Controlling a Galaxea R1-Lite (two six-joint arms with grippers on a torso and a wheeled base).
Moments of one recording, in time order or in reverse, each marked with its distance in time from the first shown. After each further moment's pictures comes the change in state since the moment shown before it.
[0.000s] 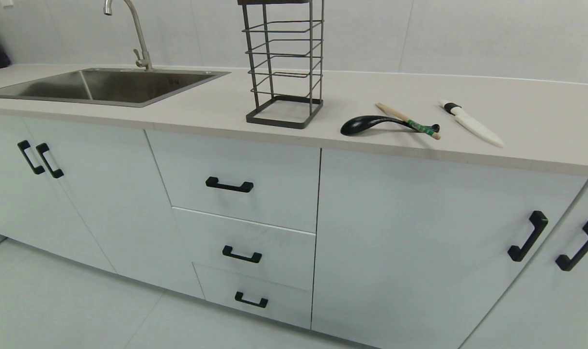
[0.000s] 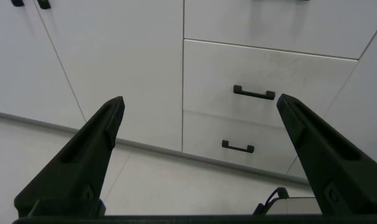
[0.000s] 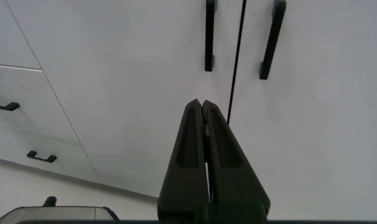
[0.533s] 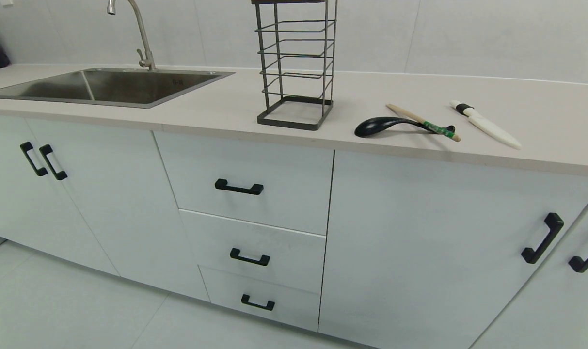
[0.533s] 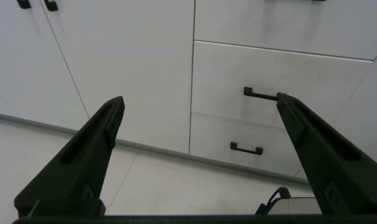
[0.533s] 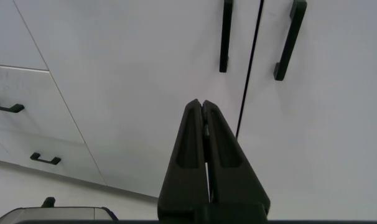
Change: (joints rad) left arm -0.001 0.000 0.000 0.000 0.000 0.000; right arm 0.000 0.000 0.000 -0.001 0.000 0.000
